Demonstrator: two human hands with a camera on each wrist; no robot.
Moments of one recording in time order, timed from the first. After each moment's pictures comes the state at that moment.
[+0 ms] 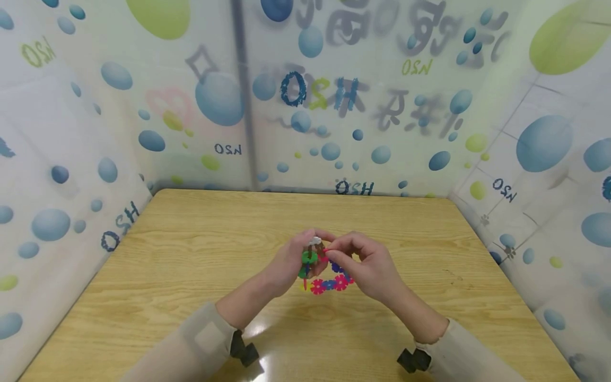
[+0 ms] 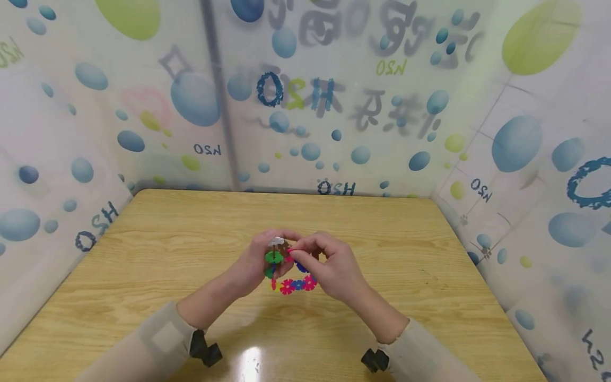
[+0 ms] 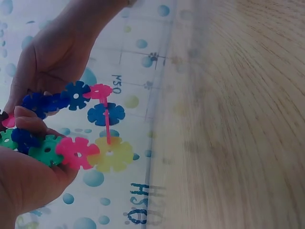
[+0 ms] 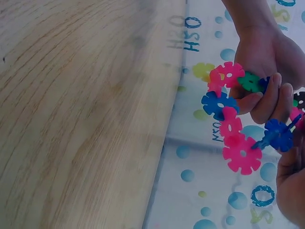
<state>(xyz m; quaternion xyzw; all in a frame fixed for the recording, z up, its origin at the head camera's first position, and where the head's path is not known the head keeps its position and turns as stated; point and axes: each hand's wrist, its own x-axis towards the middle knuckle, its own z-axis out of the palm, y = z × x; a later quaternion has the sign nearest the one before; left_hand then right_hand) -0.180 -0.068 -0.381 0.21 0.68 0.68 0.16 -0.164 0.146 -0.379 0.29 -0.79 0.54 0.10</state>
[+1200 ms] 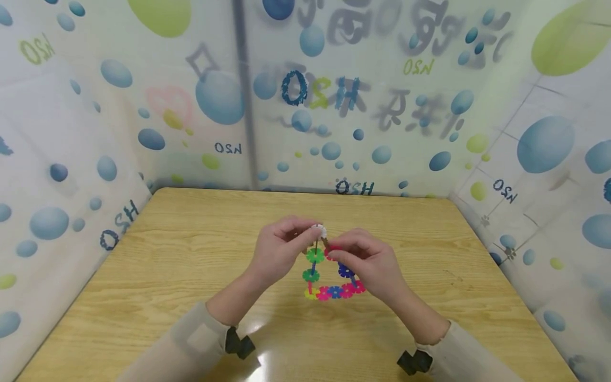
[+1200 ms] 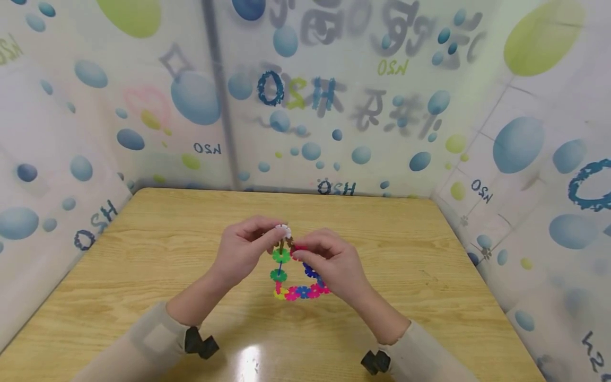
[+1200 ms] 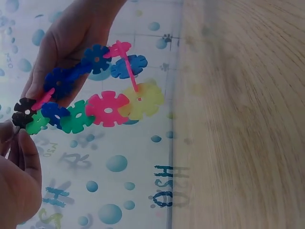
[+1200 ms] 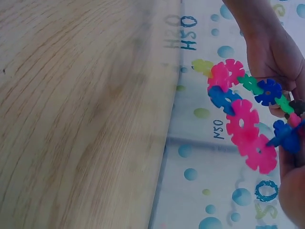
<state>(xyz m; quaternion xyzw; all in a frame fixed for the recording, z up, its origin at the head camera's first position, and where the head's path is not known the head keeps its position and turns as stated) -0.184 -0.081 -0.374 0.22 0.70 0.67 -0.09 -0.170 0.151 -0.384 0.31 -0.73 0.60 0.10</state>
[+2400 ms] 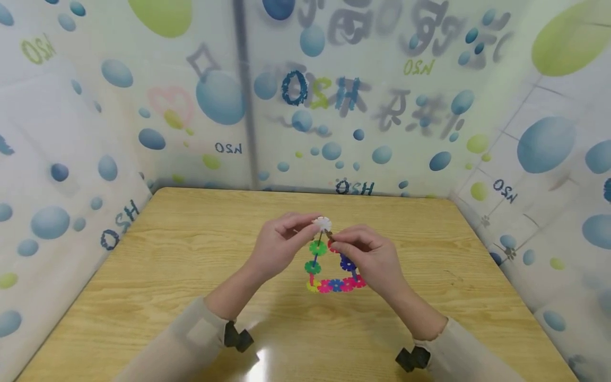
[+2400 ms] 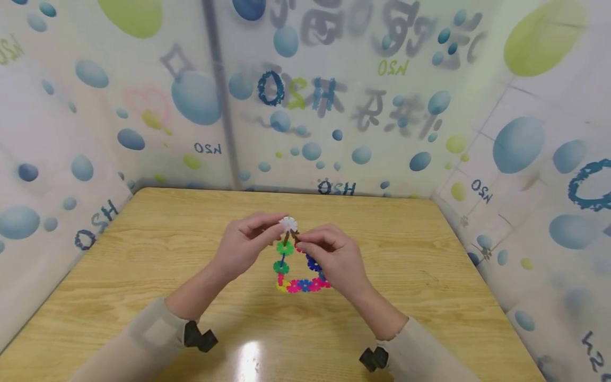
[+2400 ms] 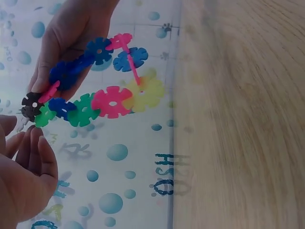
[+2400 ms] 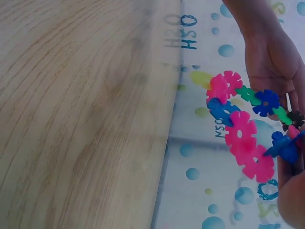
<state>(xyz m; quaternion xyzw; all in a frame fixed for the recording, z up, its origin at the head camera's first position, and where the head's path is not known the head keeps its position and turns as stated) -0.193 -0.089 -0.373 0.21 0.74 0.63 -0.05 -0.173 0.148 -0.379 0.22 -0.76 0.60 0.11</state>
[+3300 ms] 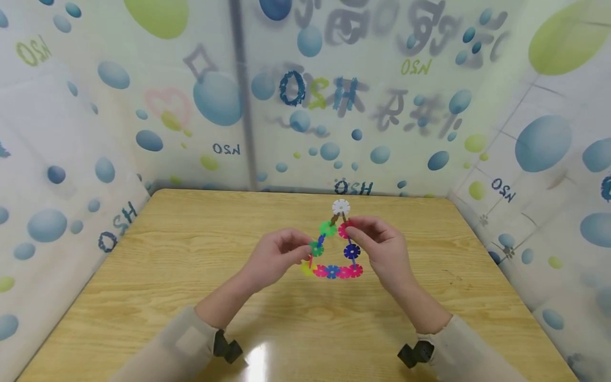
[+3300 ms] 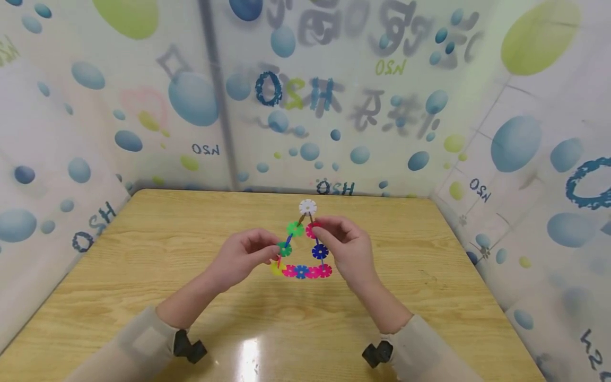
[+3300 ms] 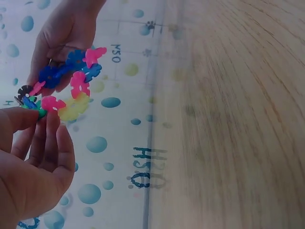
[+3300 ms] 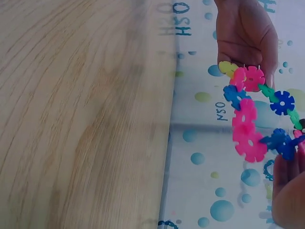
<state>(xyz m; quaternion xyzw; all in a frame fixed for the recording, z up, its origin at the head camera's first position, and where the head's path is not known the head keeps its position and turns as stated) -0.190 -0.103 -0.393 0.19 0.78 0.59 0.06 -0.187 0.162 -0.376 0.08 -0.74 0.67 0.07</state>
